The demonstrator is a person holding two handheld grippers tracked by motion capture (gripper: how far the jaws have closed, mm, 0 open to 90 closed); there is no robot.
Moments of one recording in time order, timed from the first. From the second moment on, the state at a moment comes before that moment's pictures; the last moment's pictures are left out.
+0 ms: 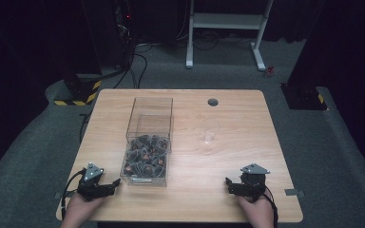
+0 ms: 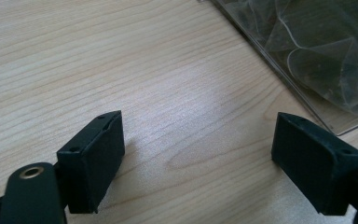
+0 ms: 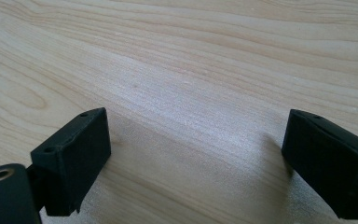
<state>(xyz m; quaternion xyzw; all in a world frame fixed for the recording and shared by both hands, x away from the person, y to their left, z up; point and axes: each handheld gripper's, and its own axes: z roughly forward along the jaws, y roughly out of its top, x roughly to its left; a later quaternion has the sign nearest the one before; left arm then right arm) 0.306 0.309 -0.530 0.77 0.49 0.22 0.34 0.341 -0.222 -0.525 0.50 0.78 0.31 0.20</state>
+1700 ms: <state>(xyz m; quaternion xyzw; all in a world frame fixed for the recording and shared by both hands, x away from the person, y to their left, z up) 0.306 0.310 -0.530 0.77 0.49 0.22 0.34 0.335 -0.220 -0.519 0.48 0.79 0.33 0.22</state>
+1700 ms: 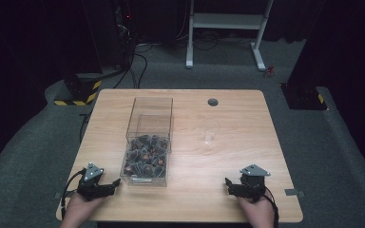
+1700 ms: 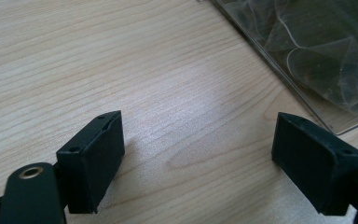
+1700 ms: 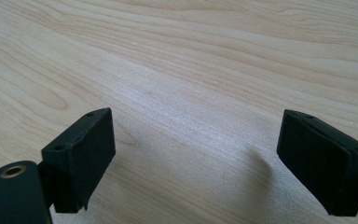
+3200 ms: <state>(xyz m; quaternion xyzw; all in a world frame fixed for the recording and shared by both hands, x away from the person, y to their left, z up) 0.306 0.310 -0.530 0.77 0.49 0.22 0.34 0.320 -0.189 -0.500 0.40 0.79 0.40 0.22</state>
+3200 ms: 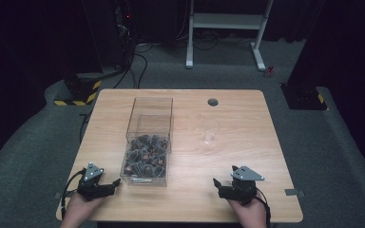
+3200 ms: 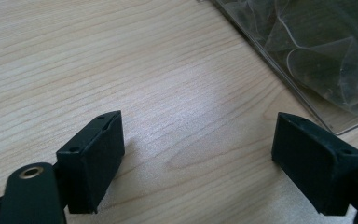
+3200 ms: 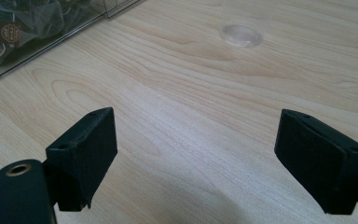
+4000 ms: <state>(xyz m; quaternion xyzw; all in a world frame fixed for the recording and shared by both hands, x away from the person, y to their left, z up) 0.306 0.310 -0.530 0.77 0.49 0.22 0.34 0.318 -0.186 -0.500 0.39 0.80 0.41 0.23</state>
